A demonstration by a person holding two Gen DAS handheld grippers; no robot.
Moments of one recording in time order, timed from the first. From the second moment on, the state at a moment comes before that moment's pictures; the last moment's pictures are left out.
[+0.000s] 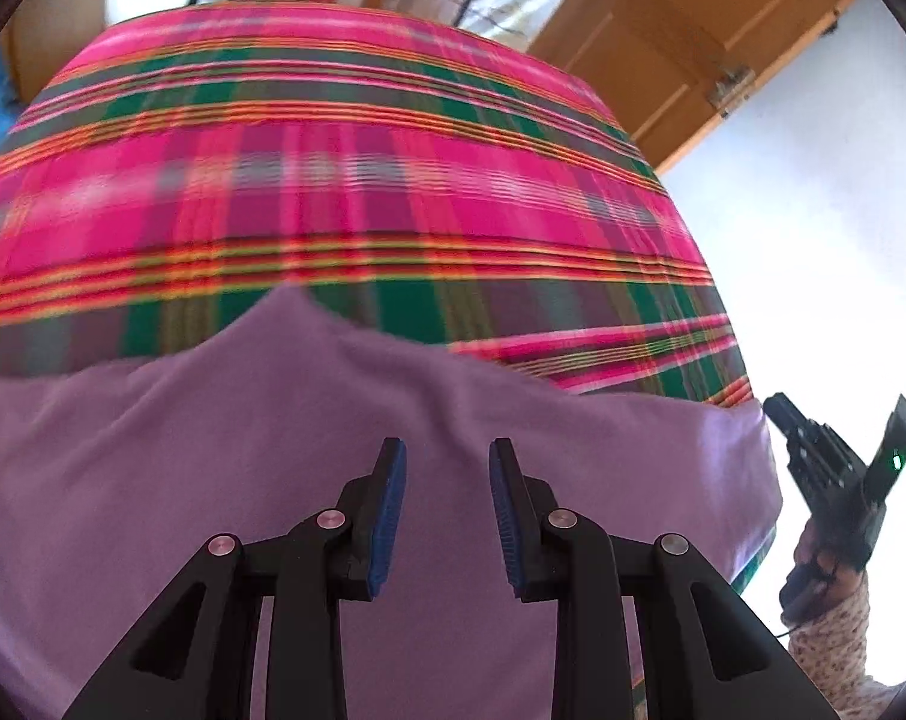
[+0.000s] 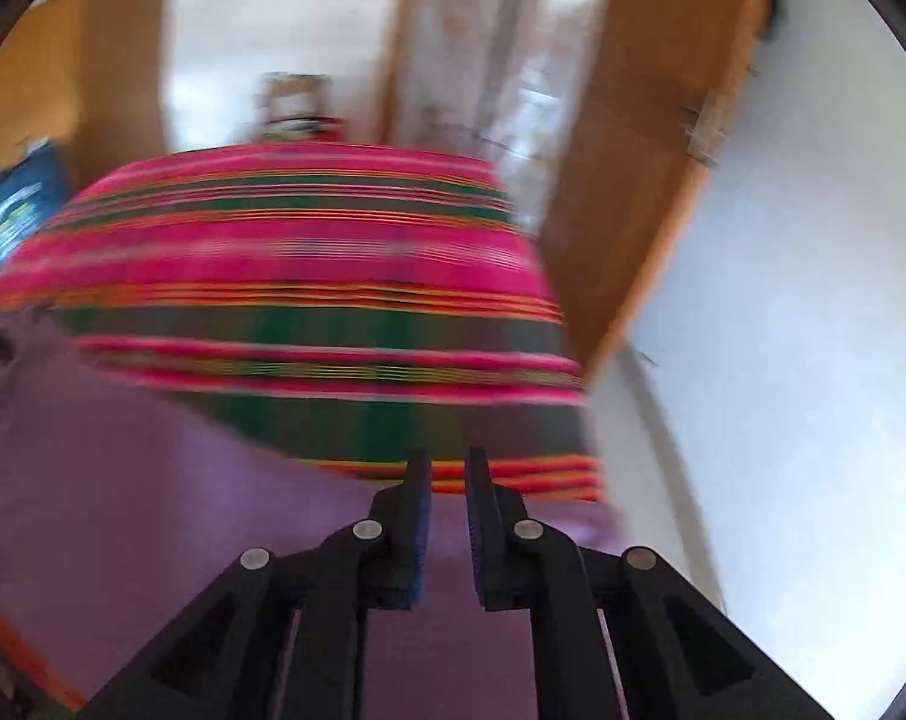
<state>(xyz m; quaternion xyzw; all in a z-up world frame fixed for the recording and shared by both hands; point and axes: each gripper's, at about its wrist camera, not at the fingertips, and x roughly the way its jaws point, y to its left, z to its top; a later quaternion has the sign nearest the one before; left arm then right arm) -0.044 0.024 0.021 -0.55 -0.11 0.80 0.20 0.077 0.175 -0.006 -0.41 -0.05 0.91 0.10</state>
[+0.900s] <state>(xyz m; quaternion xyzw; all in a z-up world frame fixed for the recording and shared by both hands) 0.048 -0.181 -0.002 -0.50 -0.28 0.82 0.02 0.052 0.063 -0.005 -0.40 -0.03 0.91 0.00</state>
